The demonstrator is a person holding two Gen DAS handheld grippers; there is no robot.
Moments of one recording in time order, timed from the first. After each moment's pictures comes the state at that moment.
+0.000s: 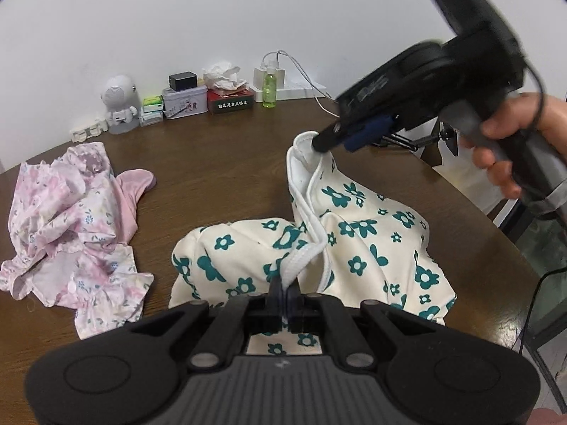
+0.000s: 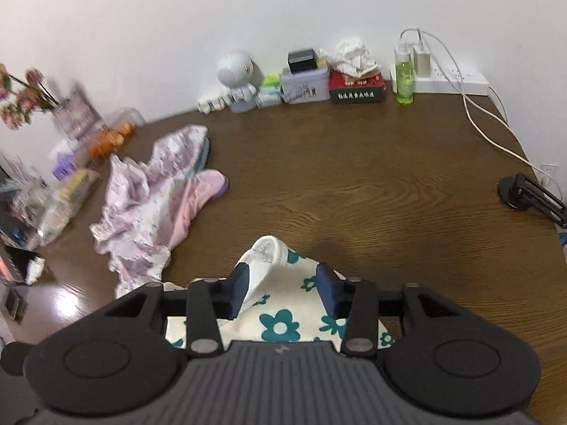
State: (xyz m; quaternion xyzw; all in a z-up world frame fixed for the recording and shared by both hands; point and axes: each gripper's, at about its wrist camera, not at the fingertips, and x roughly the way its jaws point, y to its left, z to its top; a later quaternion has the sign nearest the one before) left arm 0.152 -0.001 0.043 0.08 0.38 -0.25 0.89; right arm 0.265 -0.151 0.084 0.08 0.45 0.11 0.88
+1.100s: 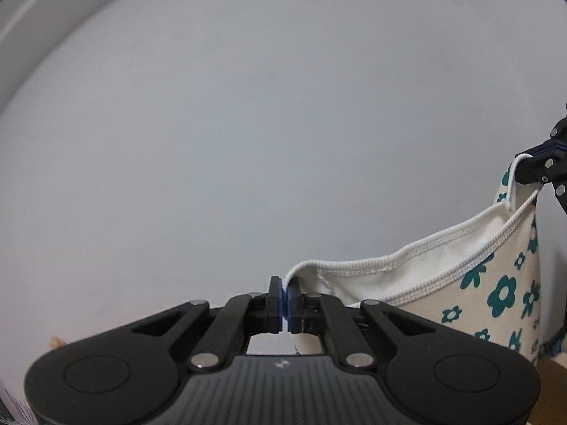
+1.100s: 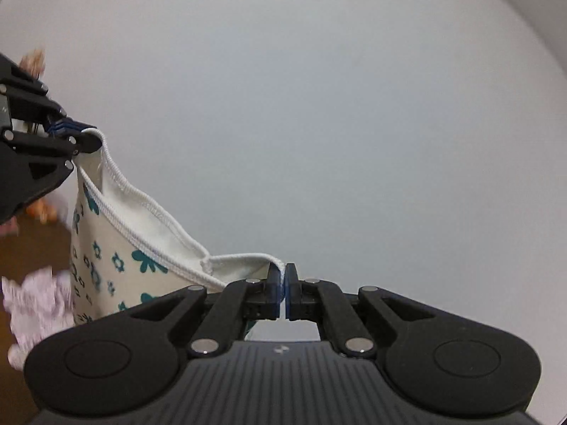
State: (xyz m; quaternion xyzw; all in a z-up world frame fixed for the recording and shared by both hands) left arm 0.088 -0.048 0.415 0.23 0.01 0.00 0.97; right arm 0.081 -0.120 0.430 -0.24 0.08 -0.03 0.97
